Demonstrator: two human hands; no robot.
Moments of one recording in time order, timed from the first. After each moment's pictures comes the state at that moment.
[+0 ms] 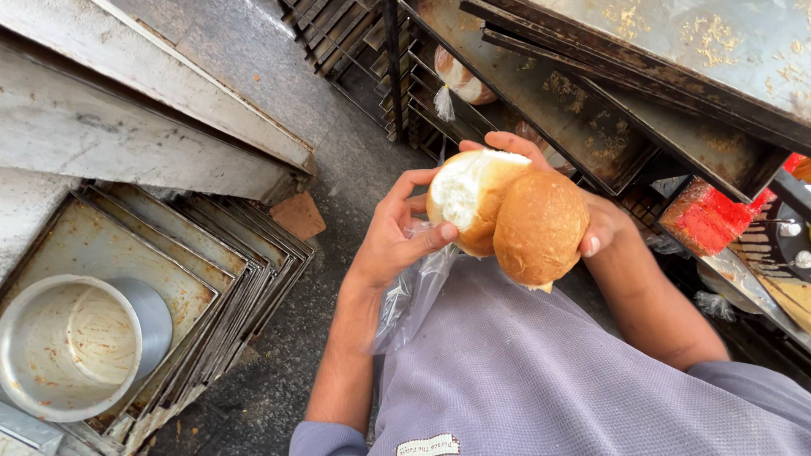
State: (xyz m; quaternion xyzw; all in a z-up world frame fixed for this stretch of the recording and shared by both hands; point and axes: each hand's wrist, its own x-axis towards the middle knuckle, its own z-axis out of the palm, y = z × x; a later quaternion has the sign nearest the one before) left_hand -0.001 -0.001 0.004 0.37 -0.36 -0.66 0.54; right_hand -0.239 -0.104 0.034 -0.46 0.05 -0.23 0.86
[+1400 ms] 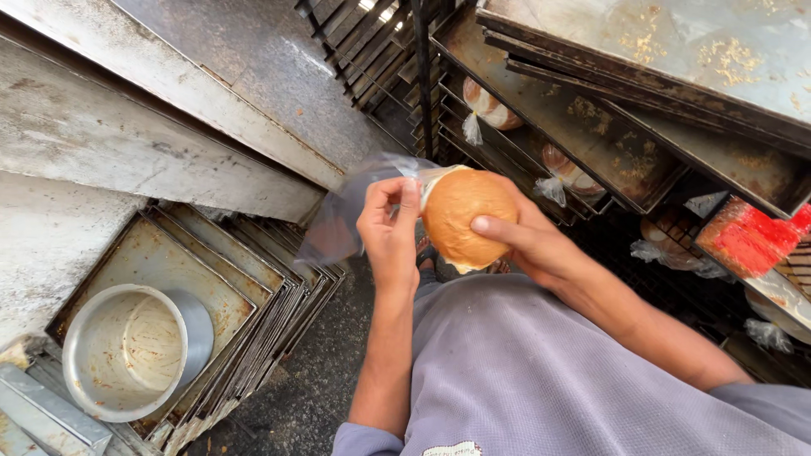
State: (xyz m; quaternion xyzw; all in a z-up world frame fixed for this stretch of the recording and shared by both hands) left_hand -0.006 -0.006 0.004 0.52 -0.30 -0.36 0.71; right_hand -0.185 -0.059 0.017 -0.38 0.35 -0.27 0.81
